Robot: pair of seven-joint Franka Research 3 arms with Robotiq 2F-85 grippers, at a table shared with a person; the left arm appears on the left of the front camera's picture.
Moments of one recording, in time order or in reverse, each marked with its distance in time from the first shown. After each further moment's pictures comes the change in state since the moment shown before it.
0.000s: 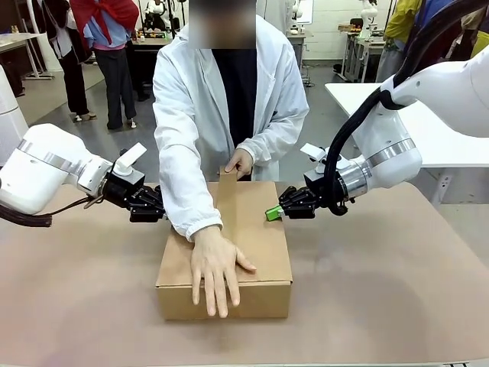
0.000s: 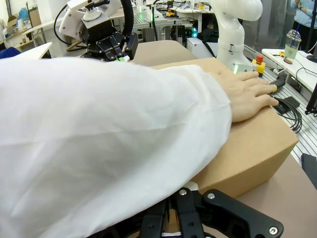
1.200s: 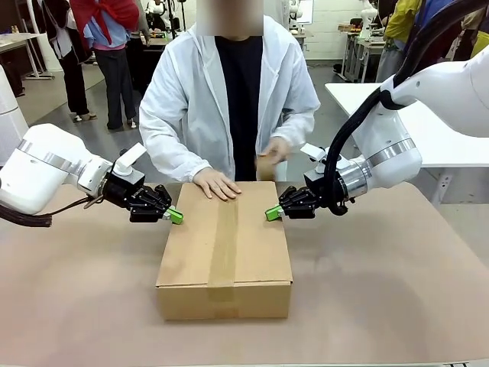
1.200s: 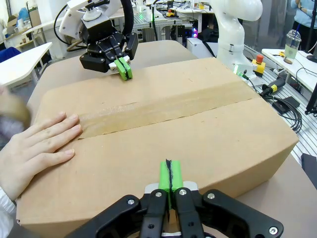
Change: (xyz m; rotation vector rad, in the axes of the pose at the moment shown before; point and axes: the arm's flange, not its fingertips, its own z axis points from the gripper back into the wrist) left arm 0.000 0.000 0.000 0.000 0.000 0.000; right arm 0.000 0.000 0.000 -0.001 0.001 0.000
